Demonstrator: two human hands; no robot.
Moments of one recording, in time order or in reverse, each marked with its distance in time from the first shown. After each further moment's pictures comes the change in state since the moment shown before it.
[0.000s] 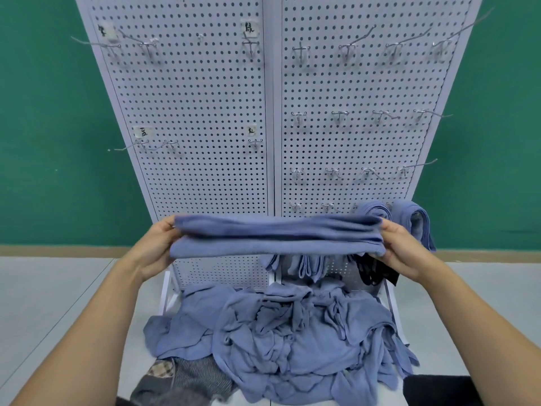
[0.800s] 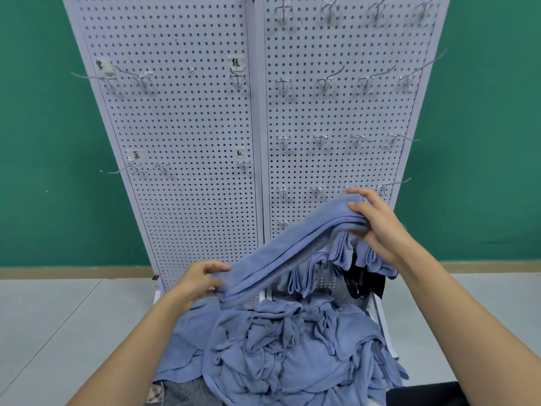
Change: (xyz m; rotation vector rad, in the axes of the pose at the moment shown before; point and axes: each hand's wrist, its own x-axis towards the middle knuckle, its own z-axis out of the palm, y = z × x) left_hand 0.011 -0.051 0.061 0.425 0.075 -0.192; right_hand -0.018 -0.073 0.045 -0.104 0.151 -0.221
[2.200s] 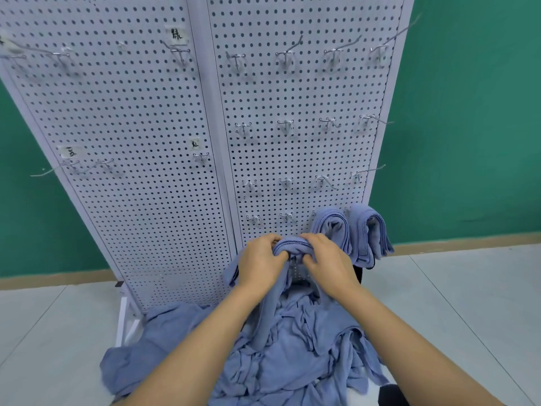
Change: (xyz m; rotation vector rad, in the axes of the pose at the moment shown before) left_hand 0.023 0.076 0.180 0.470 0.149 0.475; right_hand 0.018 0.107 -0.018 -1.236 0.021 -0.179
